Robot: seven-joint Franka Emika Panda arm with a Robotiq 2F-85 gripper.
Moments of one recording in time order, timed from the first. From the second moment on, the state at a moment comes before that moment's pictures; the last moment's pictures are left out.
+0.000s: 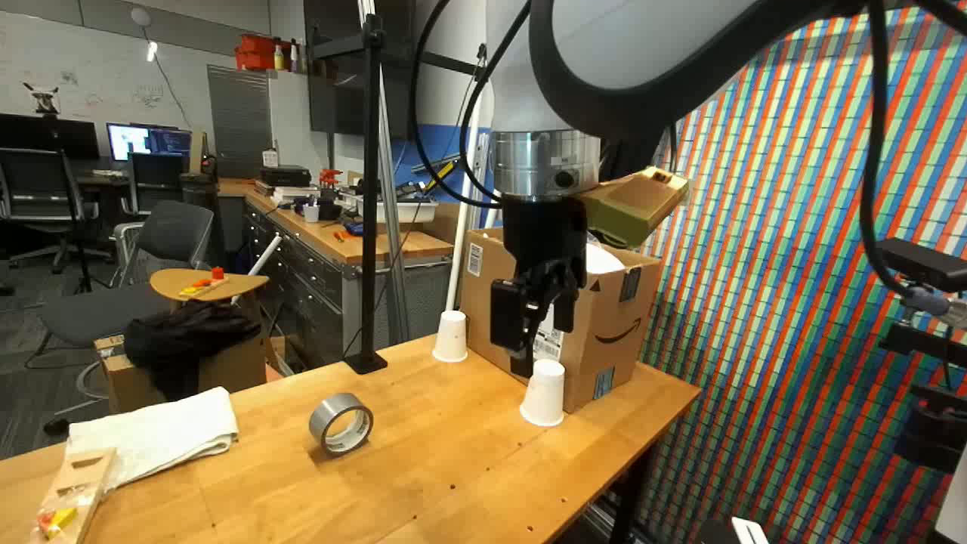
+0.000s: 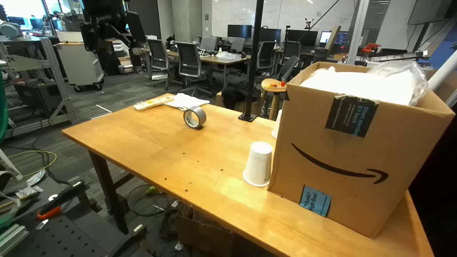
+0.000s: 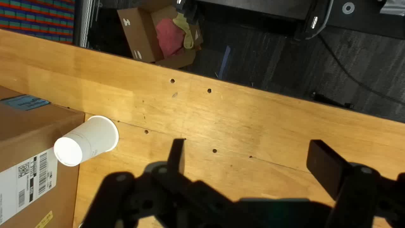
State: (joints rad) arm 0.07 -0.59 0.20 -2.56 -0.10 1.93 0.04
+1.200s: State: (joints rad) arm 0.11 -0.51 0.22 -2.53 -0.10 1.94 0.10
